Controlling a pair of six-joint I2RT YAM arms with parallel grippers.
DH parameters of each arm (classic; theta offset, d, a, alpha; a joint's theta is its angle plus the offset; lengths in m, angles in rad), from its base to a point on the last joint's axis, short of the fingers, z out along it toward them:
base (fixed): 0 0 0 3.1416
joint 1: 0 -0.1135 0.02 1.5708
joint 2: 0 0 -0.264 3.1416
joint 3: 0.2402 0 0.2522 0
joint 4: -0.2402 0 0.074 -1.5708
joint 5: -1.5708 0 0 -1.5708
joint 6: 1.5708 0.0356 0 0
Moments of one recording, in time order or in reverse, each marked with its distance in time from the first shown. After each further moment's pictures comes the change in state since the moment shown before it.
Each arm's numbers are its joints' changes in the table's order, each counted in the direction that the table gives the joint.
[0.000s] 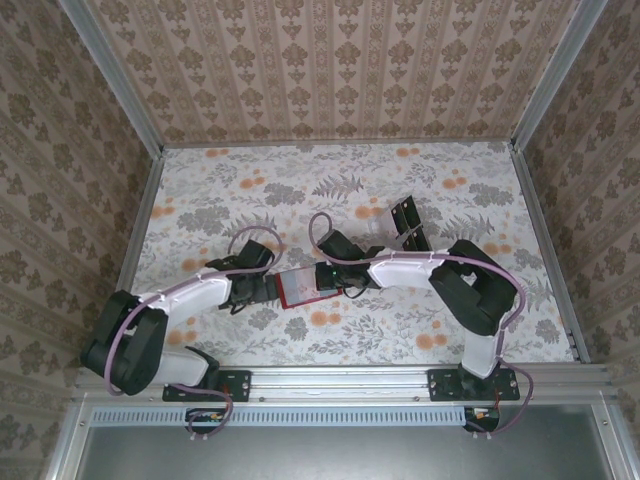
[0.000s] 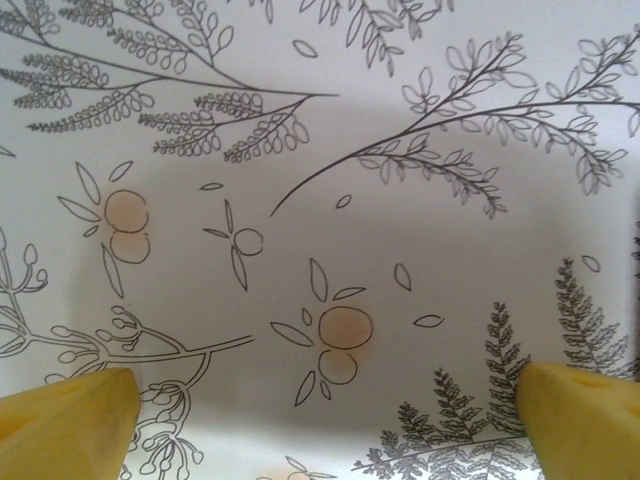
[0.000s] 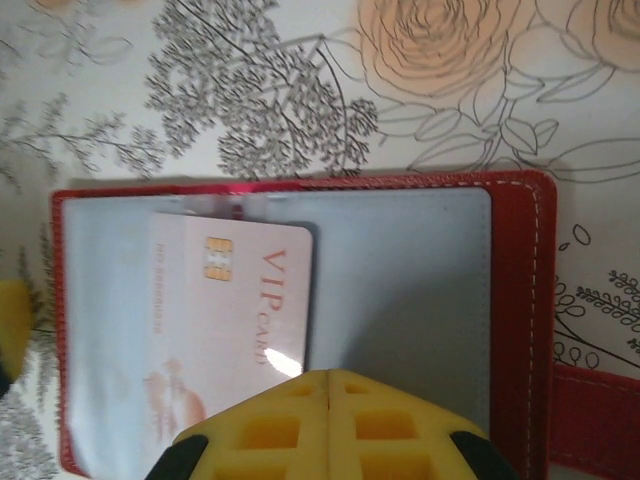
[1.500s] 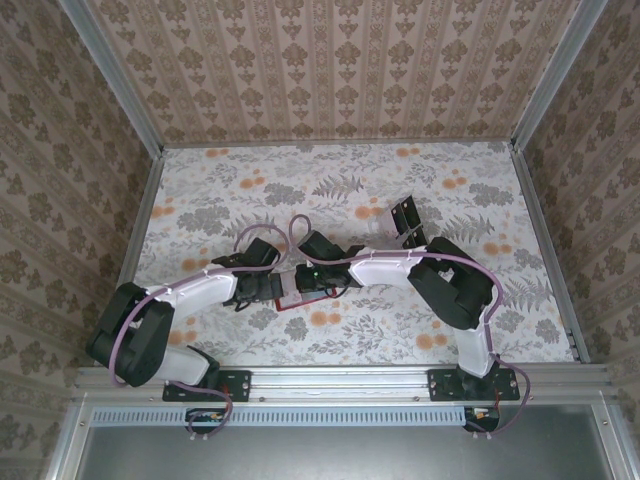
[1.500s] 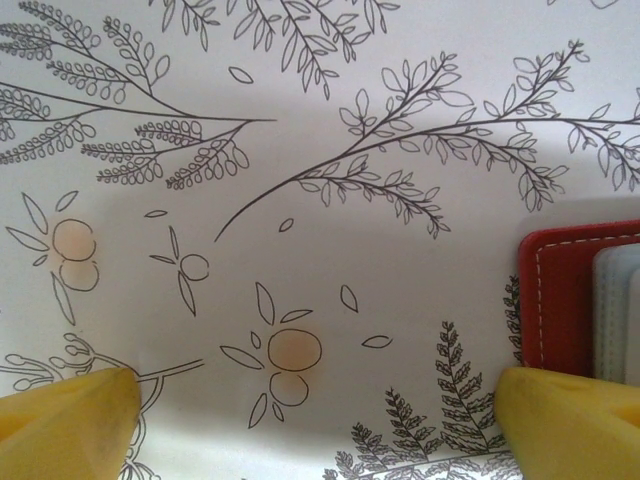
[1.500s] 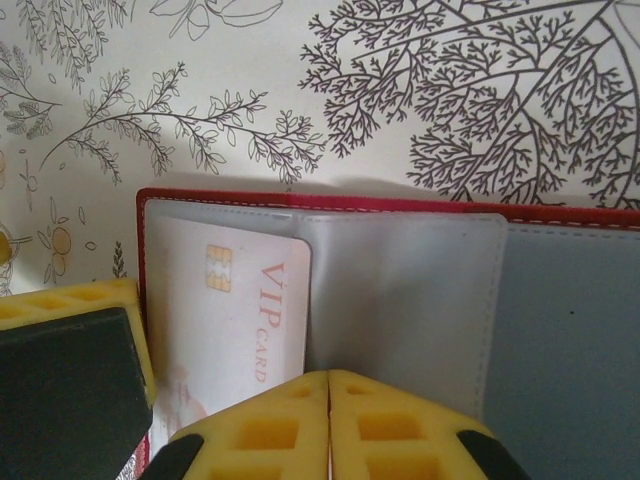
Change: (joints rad) left arm 0.029 0.047 0.028 0.017 0.008 0.000; right arm -0.065 0.119 0.147 0.001 0.082 0.022
